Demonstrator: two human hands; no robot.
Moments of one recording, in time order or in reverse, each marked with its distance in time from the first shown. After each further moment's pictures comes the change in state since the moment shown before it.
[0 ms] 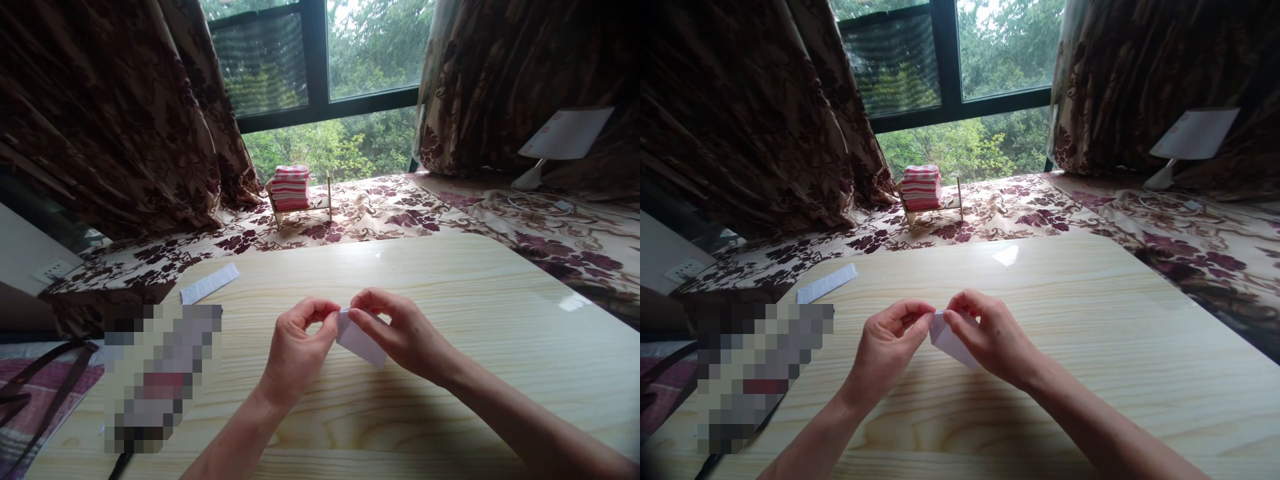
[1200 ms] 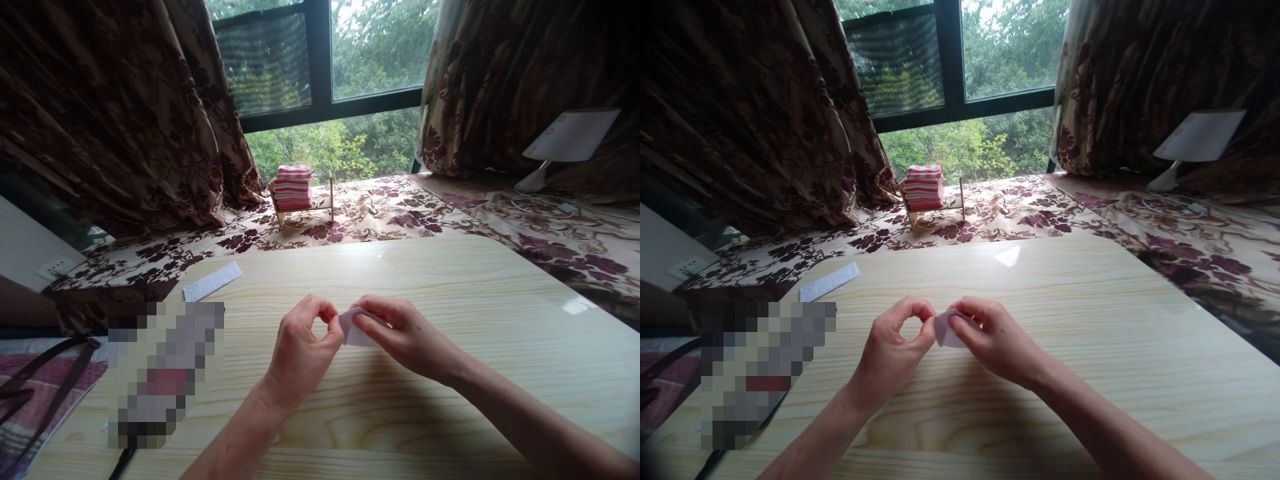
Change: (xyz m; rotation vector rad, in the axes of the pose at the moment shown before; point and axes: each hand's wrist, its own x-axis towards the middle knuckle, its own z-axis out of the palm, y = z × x) left_hand 0.001 -0.002 -0.003 0.448 0.027 0.293; right_hand 0.000 -0.003 -0.002 0.159 -0.154 0.072
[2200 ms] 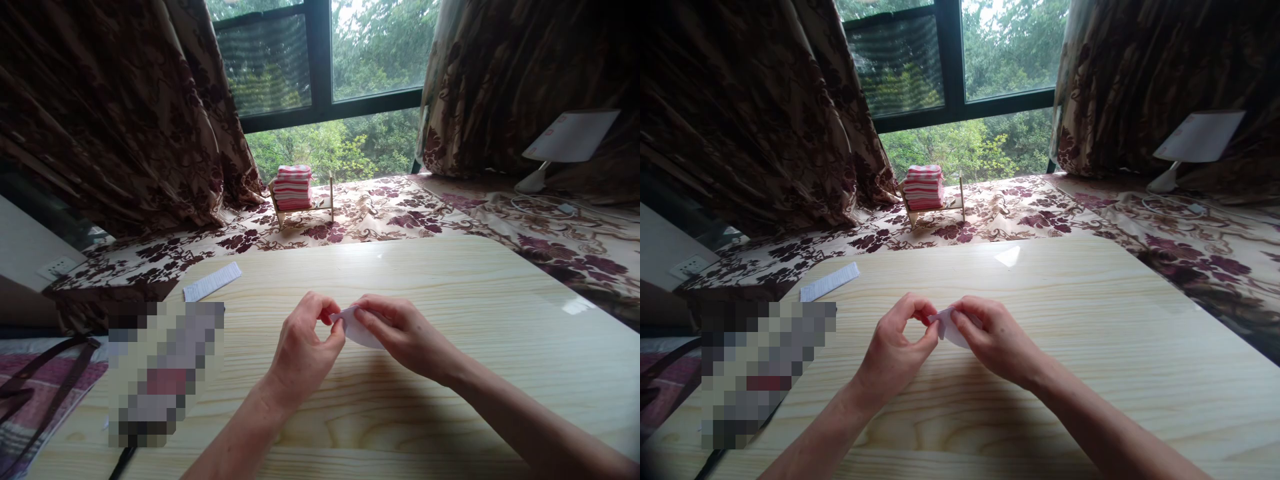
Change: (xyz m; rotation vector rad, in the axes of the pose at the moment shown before) left_hand -0.002 -0.002 0.001 -0.046 -0.050 0.034; right_hand 0.000 0.003 0.001 -0.014 0.013 0.015
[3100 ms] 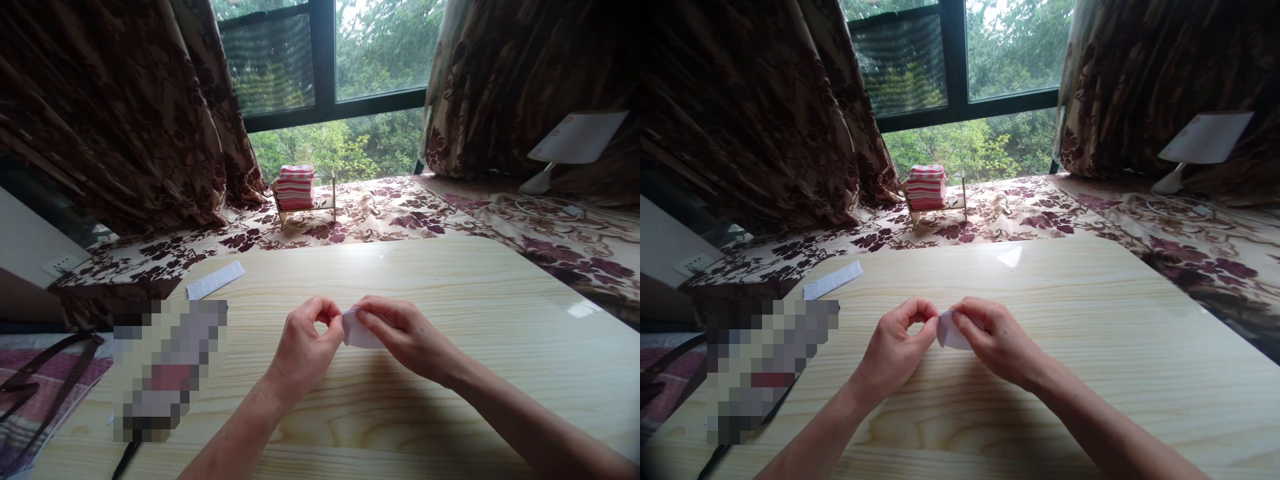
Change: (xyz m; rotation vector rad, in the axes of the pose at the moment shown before) left_hand 0.002 0.003 -0.004 -0.159 -0.064 -0.222; right_hand 0.000 -0.001 0.001 -0.024 -0.015 -0.018
